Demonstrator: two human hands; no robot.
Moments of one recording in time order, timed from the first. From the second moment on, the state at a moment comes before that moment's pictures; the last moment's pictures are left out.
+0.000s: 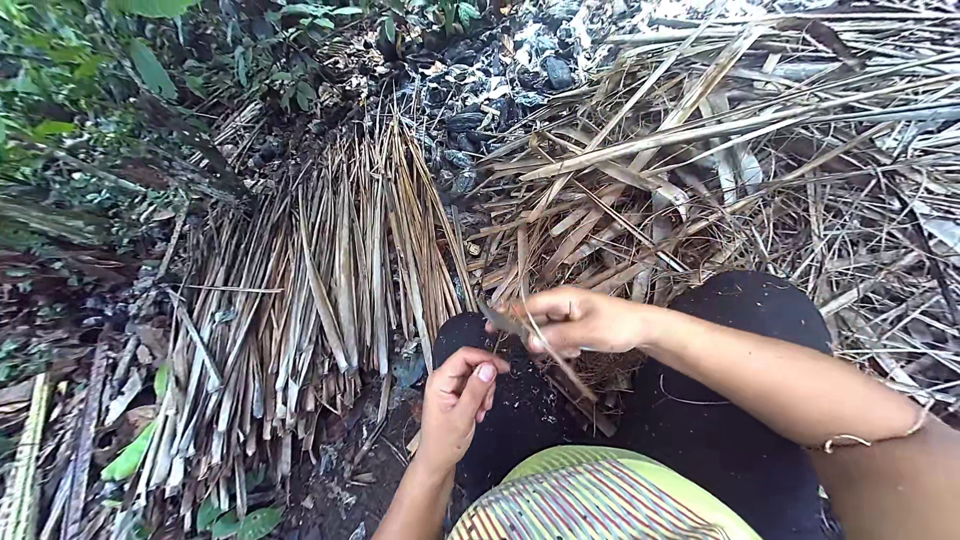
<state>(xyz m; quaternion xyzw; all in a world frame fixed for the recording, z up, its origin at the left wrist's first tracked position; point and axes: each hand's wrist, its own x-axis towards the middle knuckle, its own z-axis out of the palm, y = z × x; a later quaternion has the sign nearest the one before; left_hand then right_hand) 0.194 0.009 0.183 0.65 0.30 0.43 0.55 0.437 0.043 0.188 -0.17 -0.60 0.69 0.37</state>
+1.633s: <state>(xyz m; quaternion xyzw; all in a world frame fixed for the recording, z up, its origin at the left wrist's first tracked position) -0.008 -0.019 0.151 0.59 0.40 0.24 0.66 0.600 0.109 0.254 -0.24 -0.55 0.40 0.69</state>
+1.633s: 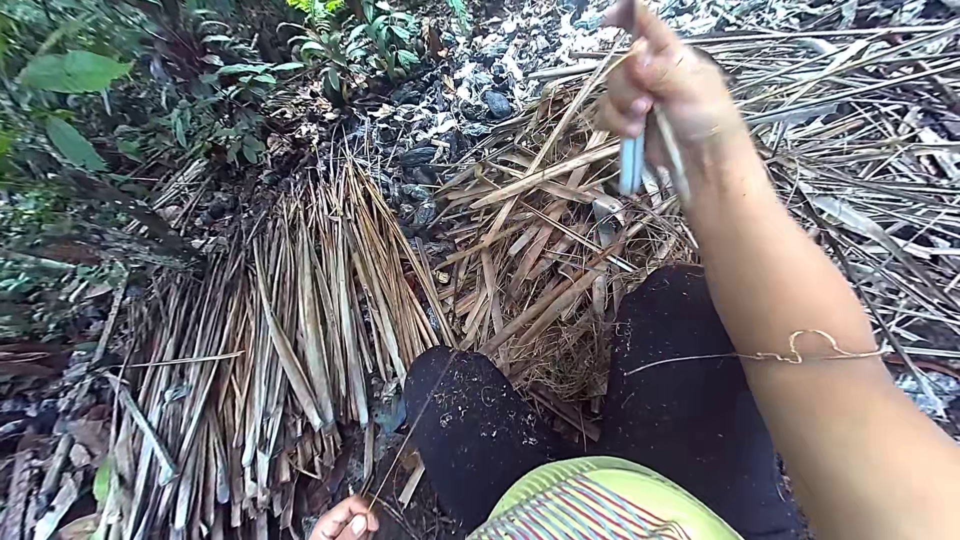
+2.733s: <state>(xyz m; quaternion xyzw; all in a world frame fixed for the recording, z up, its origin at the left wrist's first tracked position) -0.028 -0.019 0.108 0.51 0.37 0.26 0.73 0.523 0.071 0.252 -0.15 -0.61 0.50 0.60</state>
